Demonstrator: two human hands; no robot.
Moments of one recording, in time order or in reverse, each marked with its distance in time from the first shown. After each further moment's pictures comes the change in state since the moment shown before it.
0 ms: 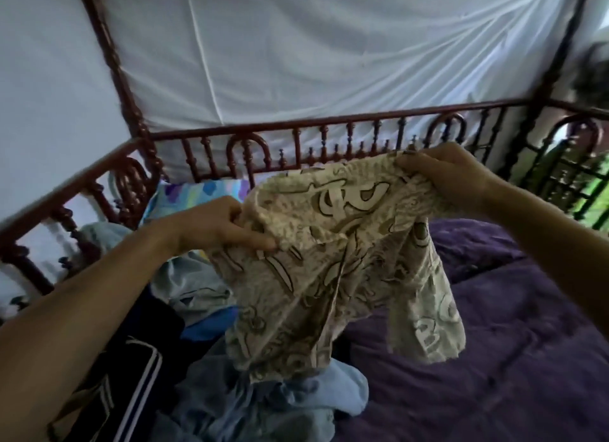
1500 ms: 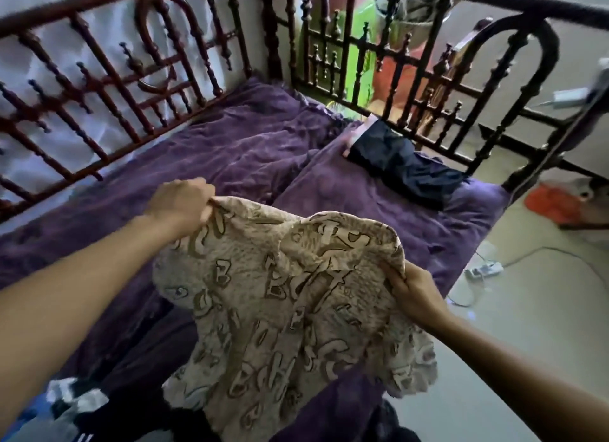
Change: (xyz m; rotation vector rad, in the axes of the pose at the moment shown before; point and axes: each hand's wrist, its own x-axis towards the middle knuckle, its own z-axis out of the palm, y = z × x) left_hand 0.502 0.218 0.395 0.887 0.029 0.525; right_hand -0.225 0.439 -0.322 -0.391 0.548 0.709
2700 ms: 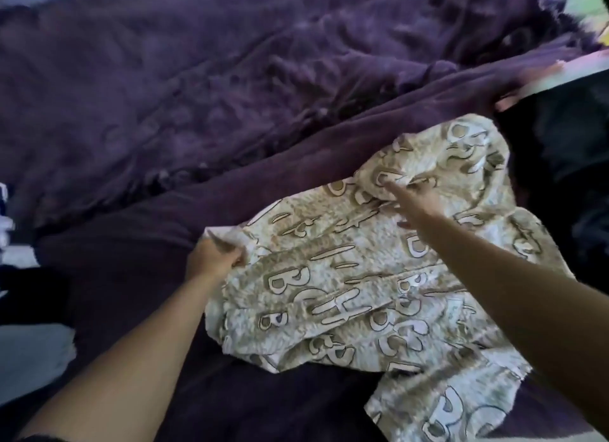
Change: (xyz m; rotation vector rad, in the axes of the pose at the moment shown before) left_hand 0.026 0.128 0.336 -0.679 -0.463 -1.491; right_hand 0.406 0.101 0.192 0.066 -0.649 0.464
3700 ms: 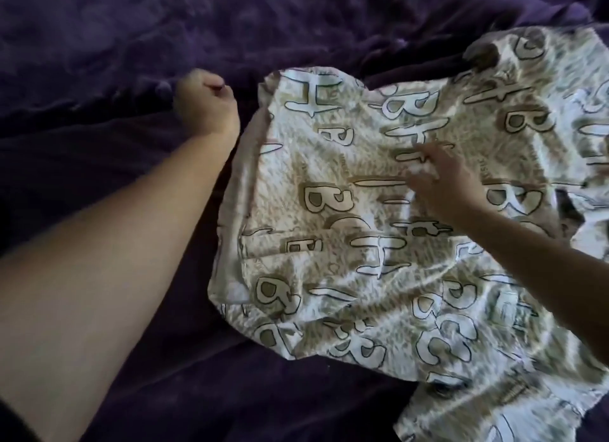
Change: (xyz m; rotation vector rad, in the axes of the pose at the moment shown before) left_hand 0.141 0.040 -0.026 -0.669 0.458 0.168; right_hand 0.031 0.016 0.072 -0.782 0.088 -0.590
